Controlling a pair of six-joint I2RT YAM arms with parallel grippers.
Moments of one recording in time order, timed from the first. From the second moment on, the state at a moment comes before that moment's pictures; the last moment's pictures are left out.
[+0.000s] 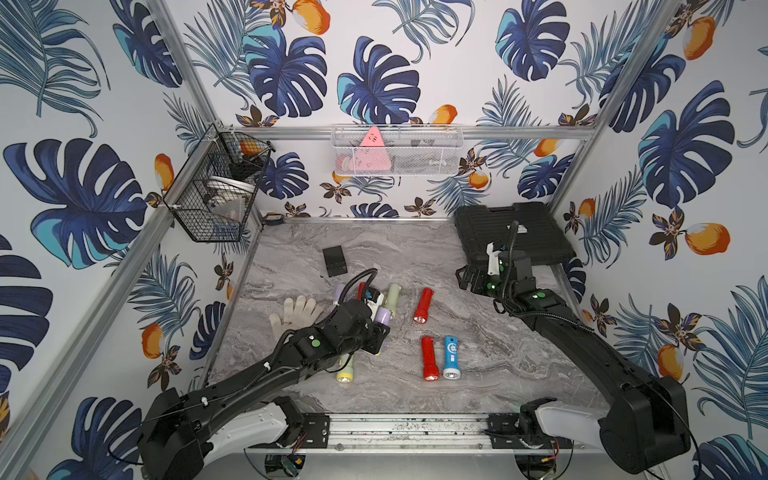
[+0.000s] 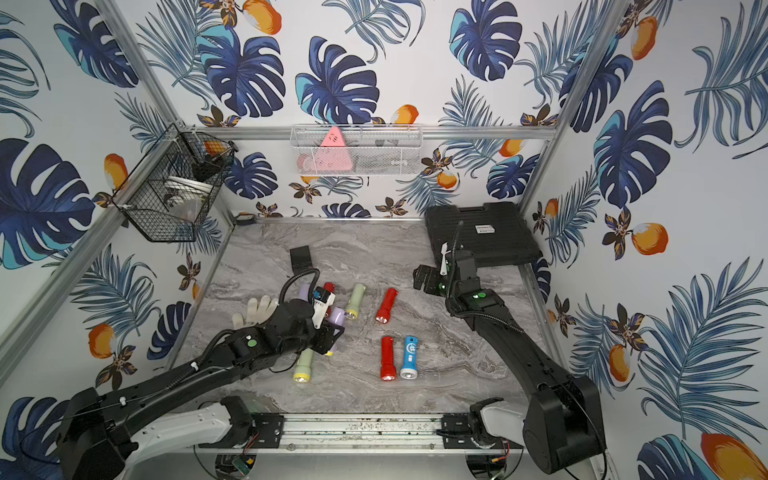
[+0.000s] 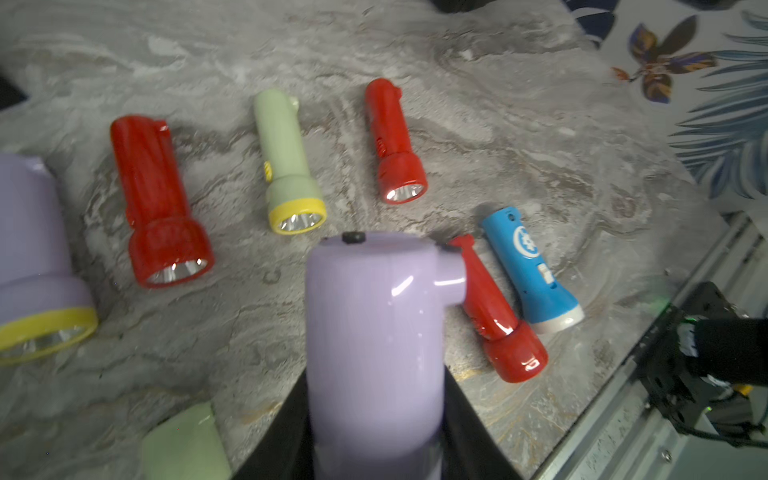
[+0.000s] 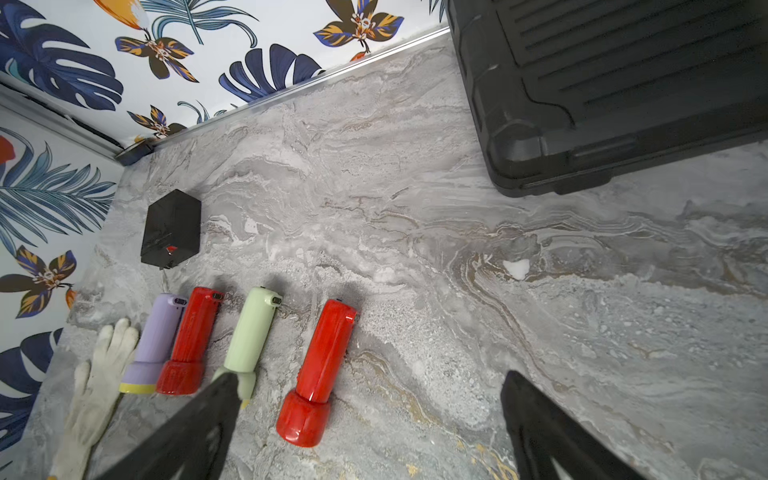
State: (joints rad) left arm -0.77 1.06 0.70 -0.40 -0.07 -0.47; right arm 0.29 1.25 0.90 -0.30 -0.06 0.46
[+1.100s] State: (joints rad) left arm -0.91 1.48 0.72 -0.52 -0.25 -0.79; right arm 0.25 1.23 0.89 -0.30 -0.13 0.50
